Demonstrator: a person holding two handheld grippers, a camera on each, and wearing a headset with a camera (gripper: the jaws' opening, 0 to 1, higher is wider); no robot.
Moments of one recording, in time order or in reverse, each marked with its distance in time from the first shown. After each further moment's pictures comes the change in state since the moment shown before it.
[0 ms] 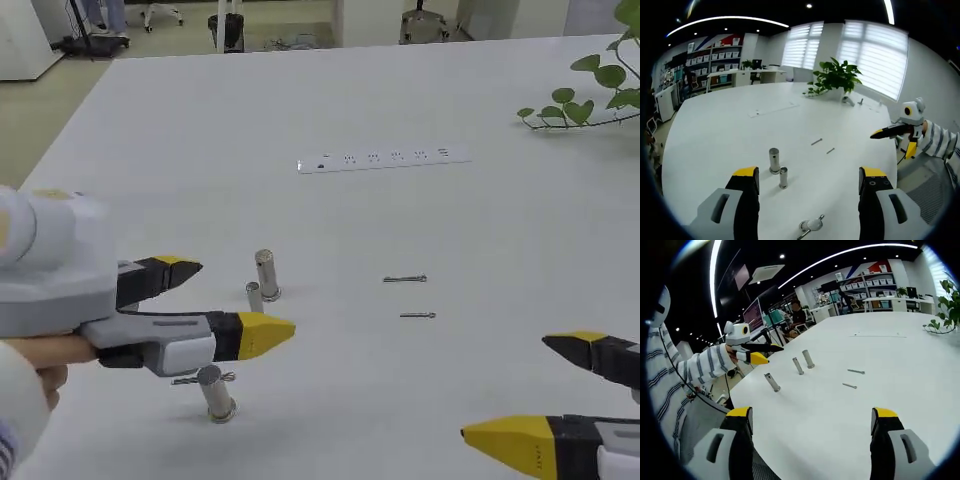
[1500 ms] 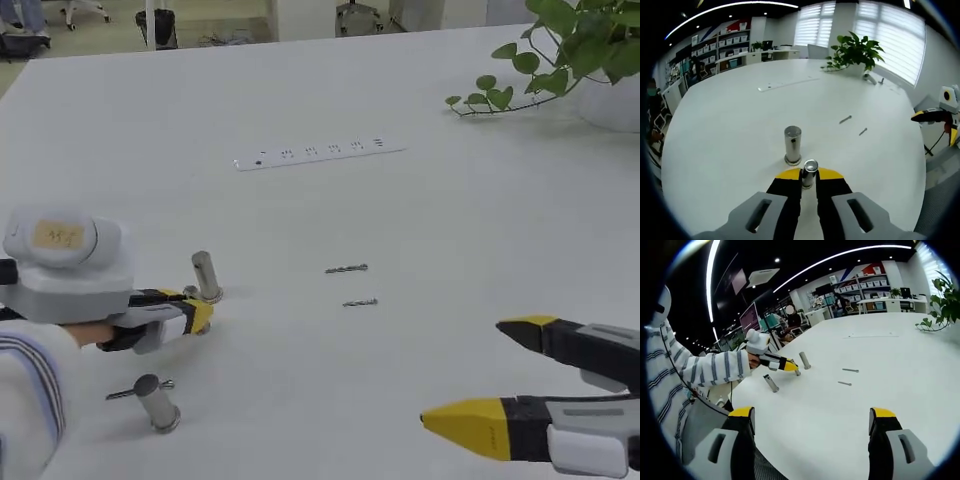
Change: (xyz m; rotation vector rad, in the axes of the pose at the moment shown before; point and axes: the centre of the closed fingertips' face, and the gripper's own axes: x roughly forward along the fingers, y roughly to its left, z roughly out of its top) left arm 0.057 0.048 -0.046 0.016 0.185 0.145; right arm -0.016 -0.001 -0.002 0.028 -0.034 -0.040
